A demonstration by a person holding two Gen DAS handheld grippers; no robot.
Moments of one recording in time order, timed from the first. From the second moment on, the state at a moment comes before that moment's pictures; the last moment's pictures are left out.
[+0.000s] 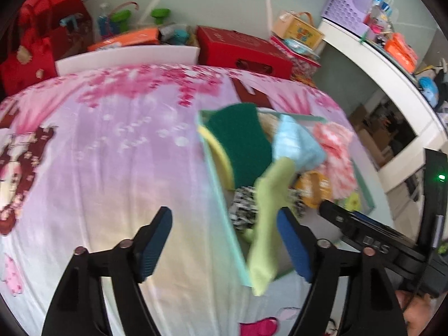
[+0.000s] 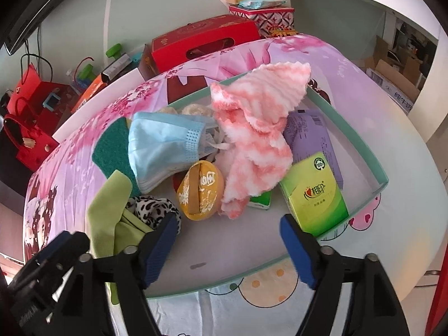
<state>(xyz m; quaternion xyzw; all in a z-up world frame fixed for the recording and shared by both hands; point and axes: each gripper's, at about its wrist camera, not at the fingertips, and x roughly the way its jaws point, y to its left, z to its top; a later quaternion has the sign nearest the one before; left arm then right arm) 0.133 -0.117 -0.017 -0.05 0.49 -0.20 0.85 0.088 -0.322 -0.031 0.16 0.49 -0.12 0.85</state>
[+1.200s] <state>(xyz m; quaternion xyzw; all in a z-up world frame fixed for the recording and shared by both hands) 0.108 -0.045 -0.033 0.04 0.48 0.02 0.88 0.078 -0.256 -0.023 0.07 0.48 -0.07 0.87</state>
